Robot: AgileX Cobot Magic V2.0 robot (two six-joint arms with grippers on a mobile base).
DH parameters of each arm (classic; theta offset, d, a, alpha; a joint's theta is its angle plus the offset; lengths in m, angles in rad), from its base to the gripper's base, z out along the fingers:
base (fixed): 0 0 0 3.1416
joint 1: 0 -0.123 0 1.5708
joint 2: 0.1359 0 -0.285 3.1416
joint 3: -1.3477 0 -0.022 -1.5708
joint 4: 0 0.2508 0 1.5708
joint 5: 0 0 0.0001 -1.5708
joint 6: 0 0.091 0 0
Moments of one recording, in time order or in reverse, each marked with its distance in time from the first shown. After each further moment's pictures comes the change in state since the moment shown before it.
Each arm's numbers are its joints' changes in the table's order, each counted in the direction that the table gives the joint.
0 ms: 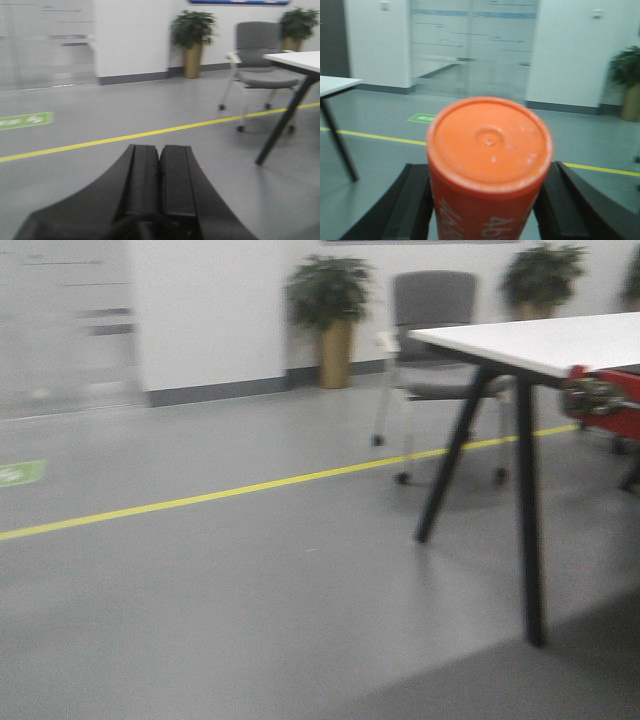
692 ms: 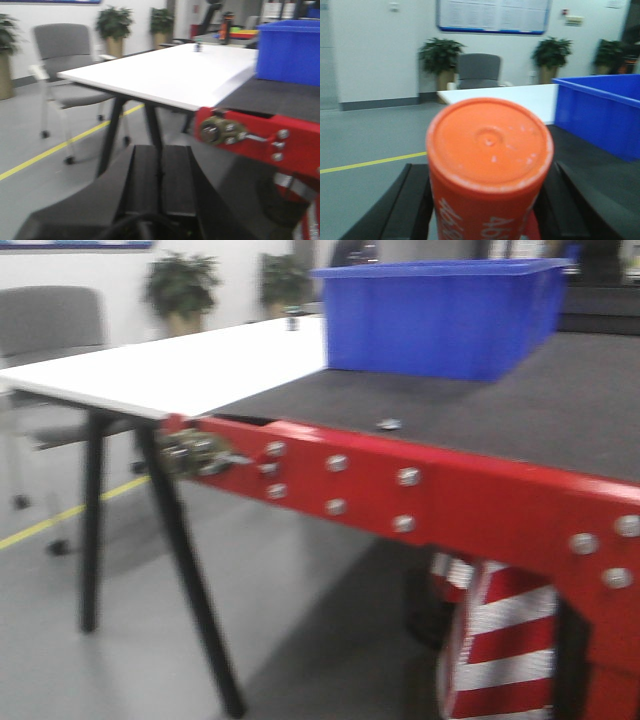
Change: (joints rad) left arm 0.000 0.000 0.000 0.000 0.000 0.000; right arm 0.000 0.000 0.000 0.000 0.000 0.000
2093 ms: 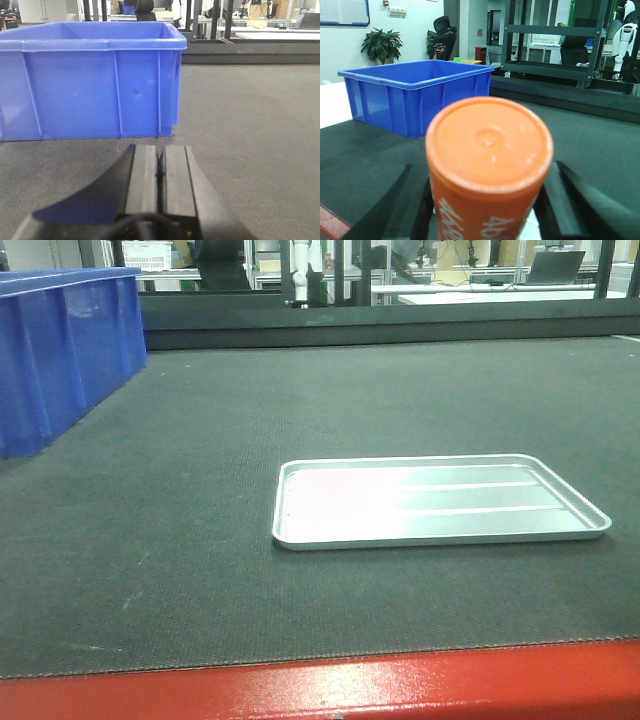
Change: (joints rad) left arm 0.000 0.000 0.000 0.000 0.000 0.000; right arm 0.000 0.000 0.000 0.000 0.000 0.000
